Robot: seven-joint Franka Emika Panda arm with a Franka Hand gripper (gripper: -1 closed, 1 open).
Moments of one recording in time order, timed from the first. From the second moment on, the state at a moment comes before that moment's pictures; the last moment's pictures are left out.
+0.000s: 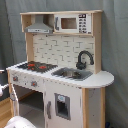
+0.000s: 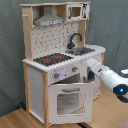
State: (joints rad) arm -0.30 -1.44 1.41 -2.31 -0.31 2.10 -0.04
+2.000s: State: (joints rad) arm -0.37 -1.29 1.30 -2.26 0.23 1.98 -0.36
